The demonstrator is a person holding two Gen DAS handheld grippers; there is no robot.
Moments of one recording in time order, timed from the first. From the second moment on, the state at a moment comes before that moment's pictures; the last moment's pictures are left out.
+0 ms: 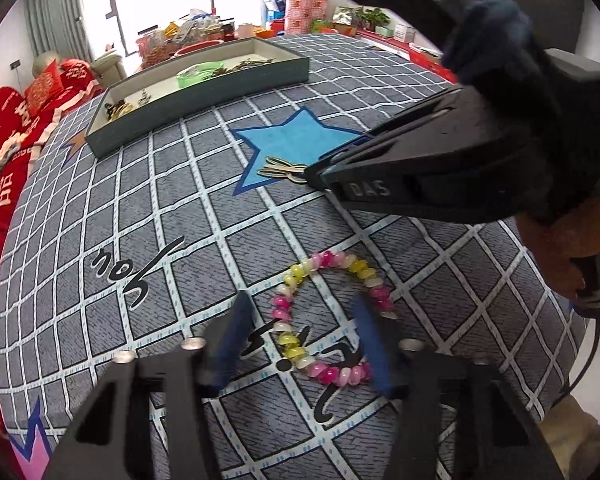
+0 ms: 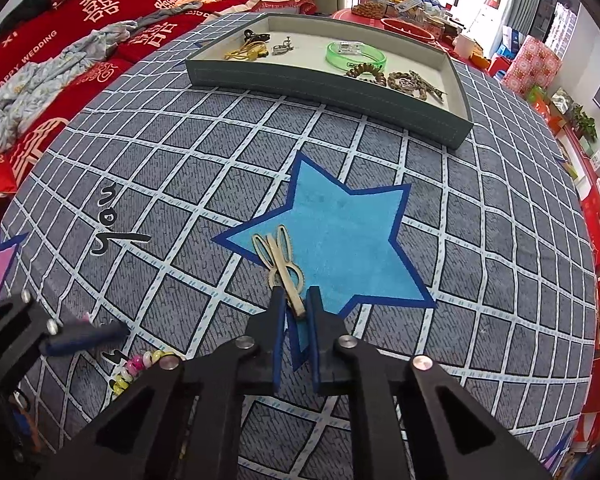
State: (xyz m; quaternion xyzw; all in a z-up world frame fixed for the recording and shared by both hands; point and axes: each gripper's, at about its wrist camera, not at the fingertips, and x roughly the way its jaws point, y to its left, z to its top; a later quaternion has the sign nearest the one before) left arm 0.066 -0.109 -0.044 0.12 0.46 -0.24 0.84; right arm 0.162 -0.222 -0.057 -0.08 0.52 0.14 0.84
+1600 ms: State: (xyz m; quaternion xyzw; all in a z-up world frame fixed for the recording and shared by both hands) left arm 0.151 -0.039 0.007 0.02 0.42 -0.18 0.89; right arm 0.180 -0.275 -0.007 0.08 0.49 0.10 0.86
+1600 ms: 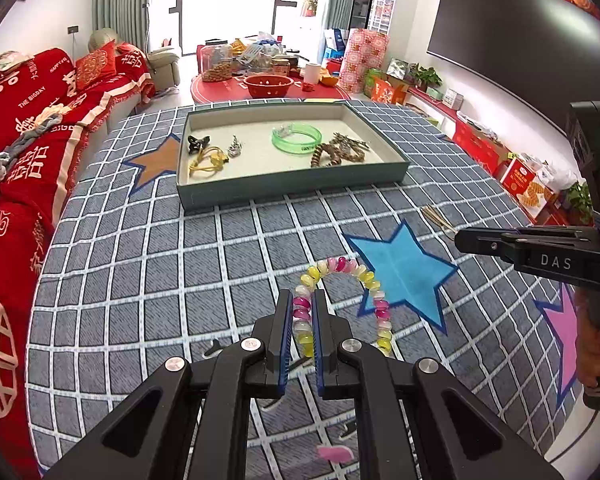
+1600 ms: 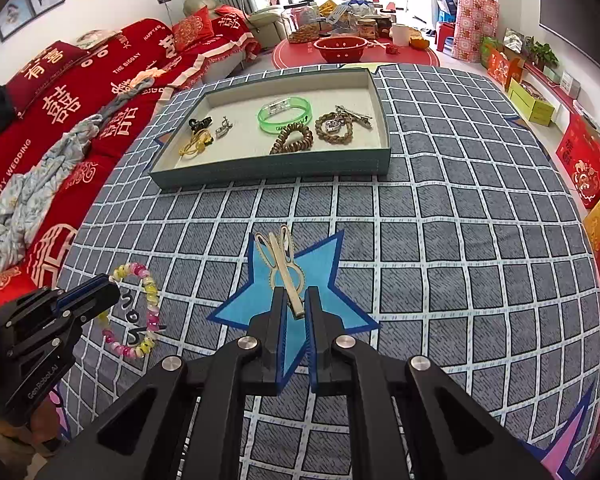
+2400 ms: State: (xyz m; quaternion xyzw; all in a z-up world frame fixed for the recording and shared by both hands) left arm 0.263 -0.027 0.068 0.02 0.37 -0.14 0.92; right arm 0.293 -0.288 0.067 0.11 0.45 0.08 0.88
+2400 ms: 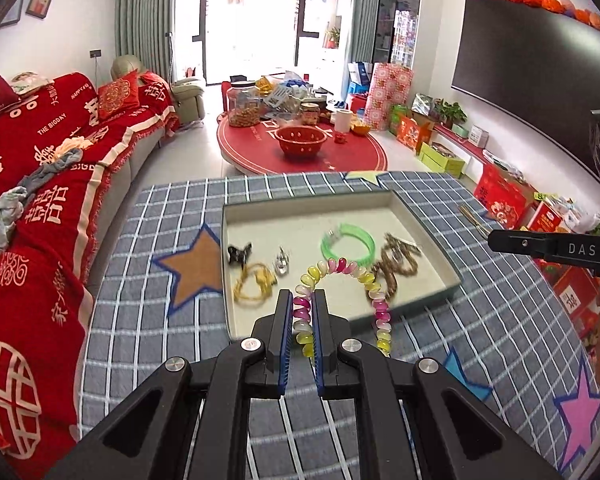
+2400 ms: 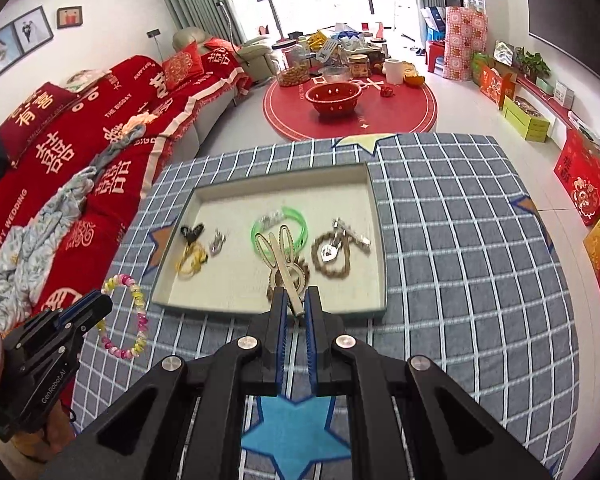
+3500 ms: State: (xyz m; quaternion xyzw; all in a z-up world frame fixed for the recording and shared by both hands) left arm 0.378 -0.068 -0.023 0.06 0.43 -0.07 0.90; right arm 0.405 -0.287 -0.045 0.10 0.51 0.03 0.86
